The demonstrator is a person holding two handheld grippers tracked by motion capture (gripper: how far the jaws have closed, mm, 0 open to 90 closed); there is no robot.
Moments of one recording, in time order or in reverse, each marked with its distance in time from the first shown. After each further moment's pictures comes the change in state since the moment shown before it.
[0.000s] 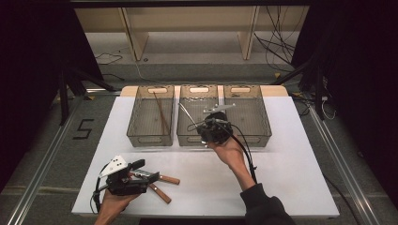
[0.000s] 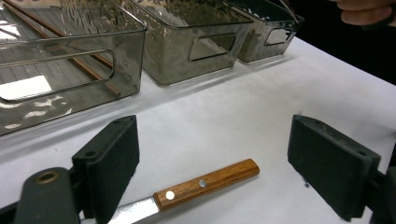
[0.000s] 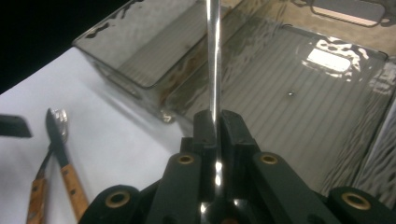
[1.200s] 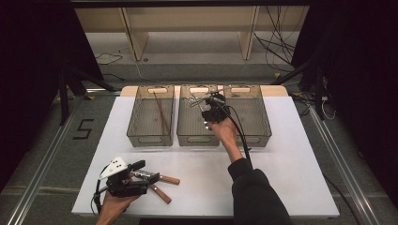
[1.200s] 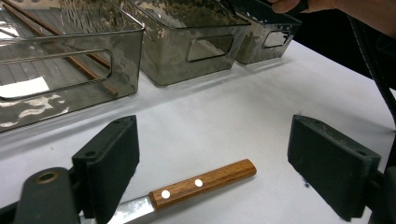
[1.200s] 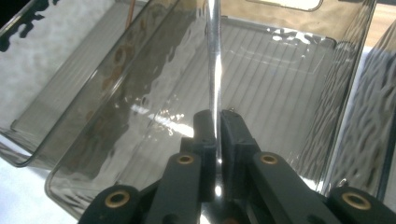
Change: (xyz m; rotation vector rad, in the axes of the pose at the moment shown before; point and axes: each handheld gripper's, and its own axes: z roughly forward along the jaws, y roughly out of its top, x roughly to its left) left arm -0.002 -0.003 0.000 -0.016 -0.005 -0.009; right arm -0.054 0.035 0.059 0.091 -0.129 0.167
